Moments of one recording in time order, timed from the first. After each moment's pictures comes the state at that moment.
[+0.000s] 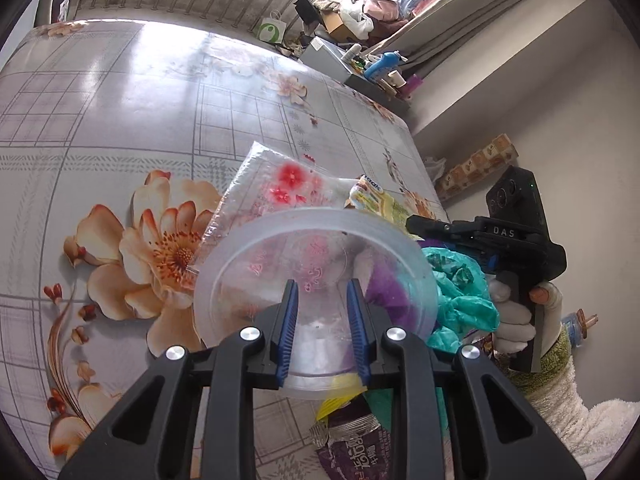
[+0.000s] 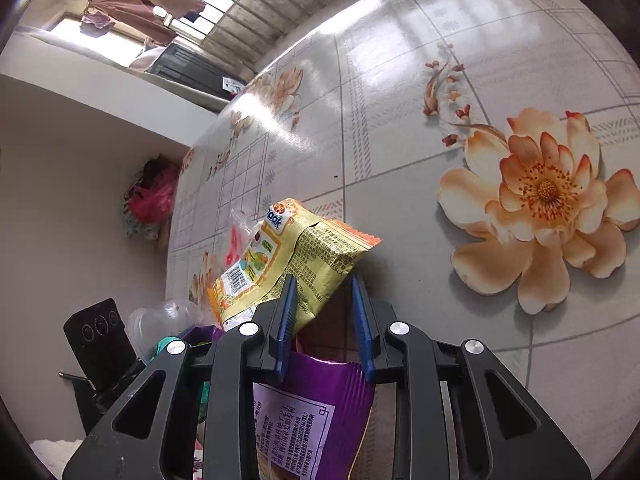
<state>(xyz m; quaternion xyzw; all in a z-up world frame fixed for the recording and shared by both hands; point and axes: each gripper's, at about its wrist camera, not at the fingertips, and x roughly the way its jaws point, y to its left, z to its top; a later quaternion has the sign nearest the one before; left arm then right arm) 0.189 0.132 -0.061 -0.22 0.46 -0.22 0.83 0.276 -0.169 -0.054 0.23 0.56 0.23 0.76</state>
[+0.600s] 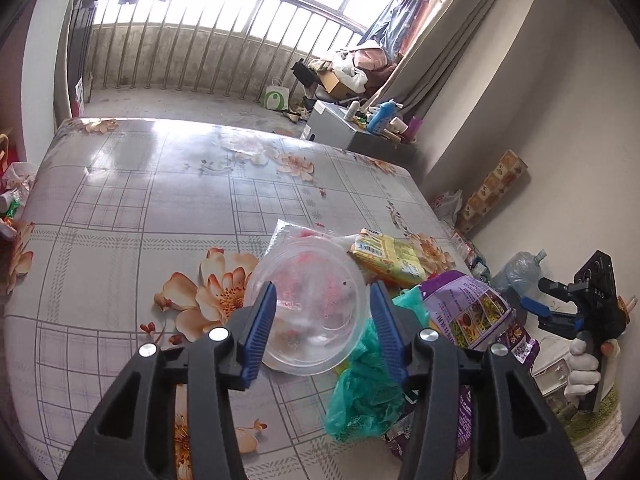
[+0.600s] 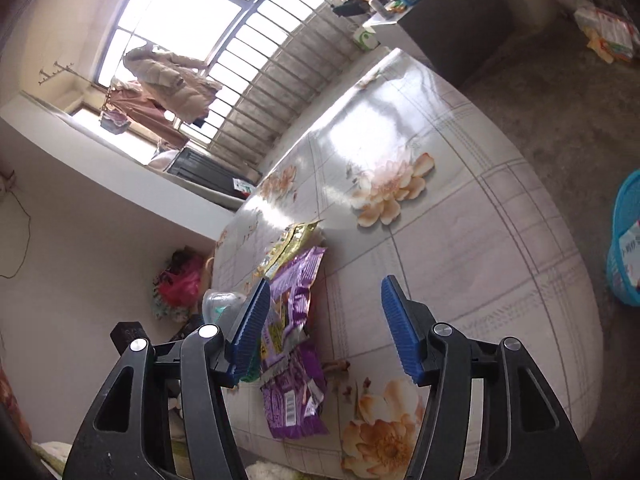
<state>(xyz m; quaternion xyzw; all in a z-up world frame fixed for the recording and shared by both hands) 0.147 0.149 -0.005 -0.15 0.36 -0.18 0.90 0.124 -0.266 0.004 0.35 0.42 0.17 0.82</state>
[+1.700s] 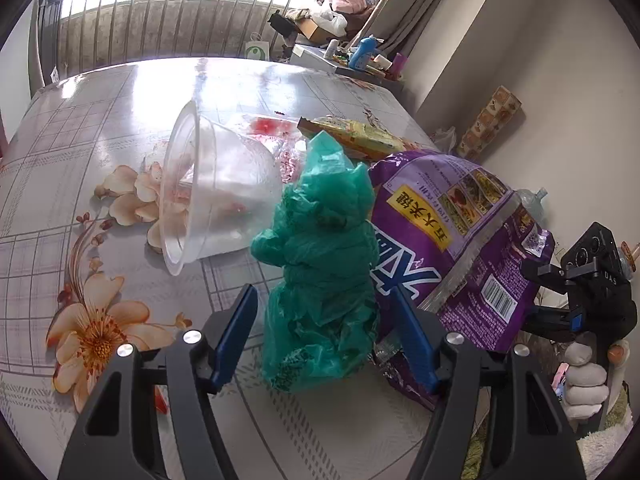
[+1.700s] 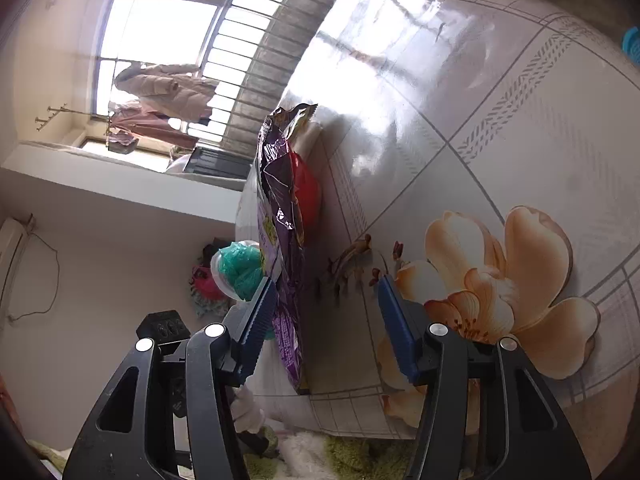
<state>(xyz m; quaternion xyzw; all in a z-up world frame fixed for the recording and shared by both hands) 0.113 0.097 -0.066 -0.10 0.44 -0.21 0.87 0.106 -0.214 -0.072 0.45 0.45 0.19 0.75</state>
